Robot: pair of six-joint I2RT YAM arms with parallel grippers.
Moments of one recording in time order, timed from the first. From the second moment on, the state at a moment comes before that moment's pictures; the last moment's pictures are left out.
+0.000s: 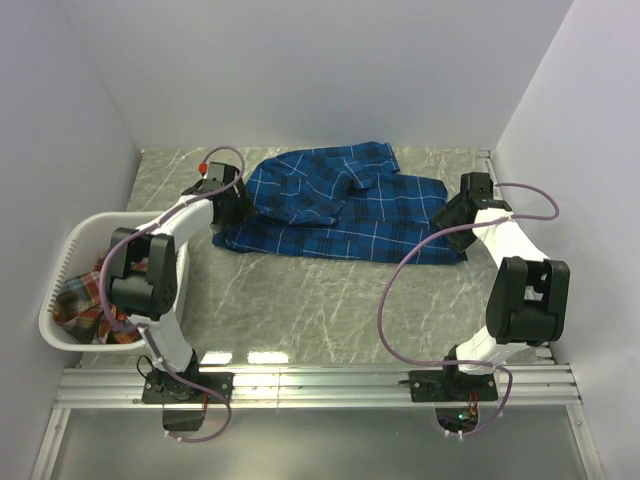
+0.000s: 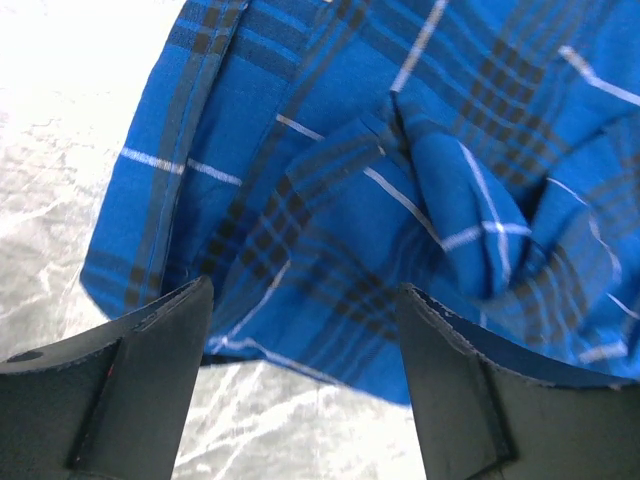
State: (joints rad) left arm -0.20 1.77 1.24 -0.42 -0.11 -0.60; right arm -0.10 1.57 1.10 -0.60 0.08 0.77
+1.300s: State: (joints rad) left arm -0.20 1.97 1.34 -0.21 0.05 -0.19; right arm 0.10 1.65 1.36 -0.65 0.12 0.50
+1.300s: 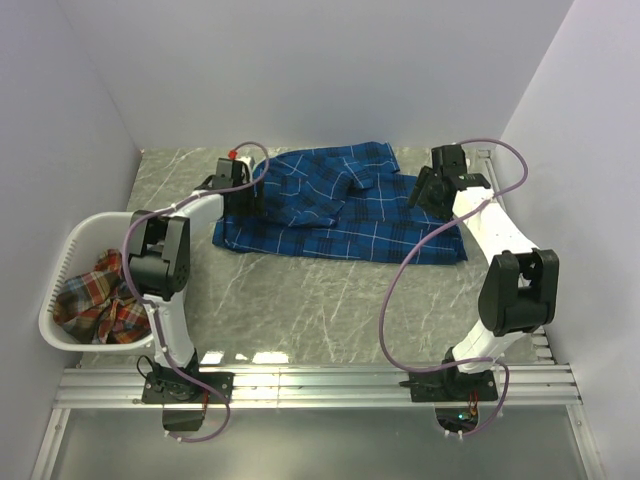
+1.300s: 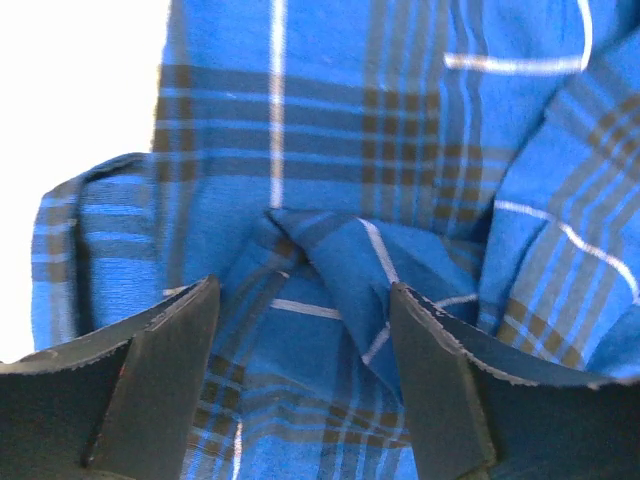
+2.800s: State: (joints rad) left arm -0.14 2.03 1.41 -0.26 0.14 -0.32; right arm 0.09 1.65 1.24 -0.61 0.12 0.58
